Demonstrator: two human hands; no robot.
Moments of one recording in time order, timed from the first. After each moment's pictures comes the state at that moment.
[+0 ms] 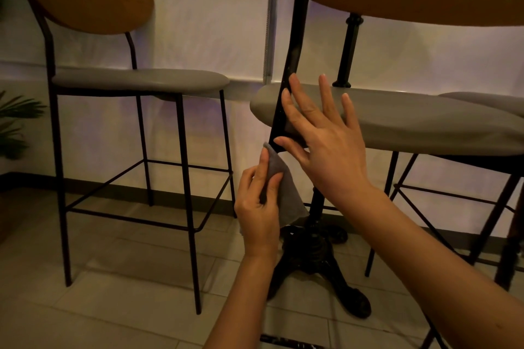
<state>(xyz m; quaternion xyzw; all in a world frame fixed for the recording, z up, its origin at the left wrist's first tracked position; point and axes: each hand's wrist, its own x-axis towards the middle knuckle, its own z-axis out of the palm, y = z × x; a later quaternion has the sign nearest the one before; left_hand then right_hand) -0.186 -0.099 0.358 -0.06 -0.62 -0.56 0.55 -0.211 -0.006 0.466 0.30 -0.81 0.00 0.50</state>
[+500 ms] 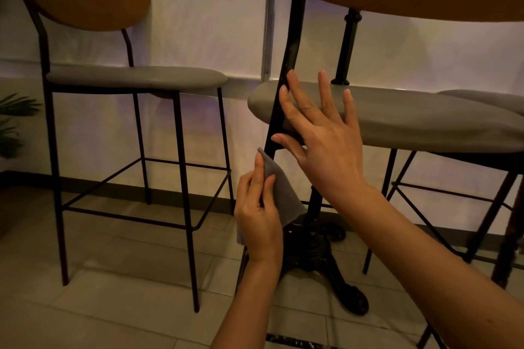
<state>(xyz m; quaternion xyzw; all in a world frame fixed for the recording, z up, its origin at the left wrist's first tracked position) -0.181 -0.089 0.354 -0.01 -0.62 -0.54 0.58 -0.213 -0.007 0.464 0.29 -0.80 0.00 0.52</state>
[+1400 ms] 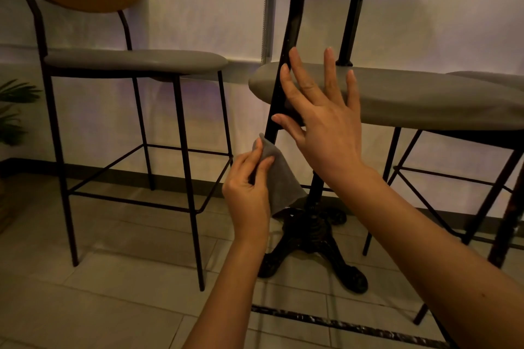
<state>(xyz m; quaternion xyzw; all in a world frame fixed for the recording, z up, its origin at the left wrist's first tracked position) -0.163 -0.105 0.364 0.00 -0.63 -0.58 0.51 -0.207 -0.012 0.460 0.28 -0.81 0.02 0.52</state>
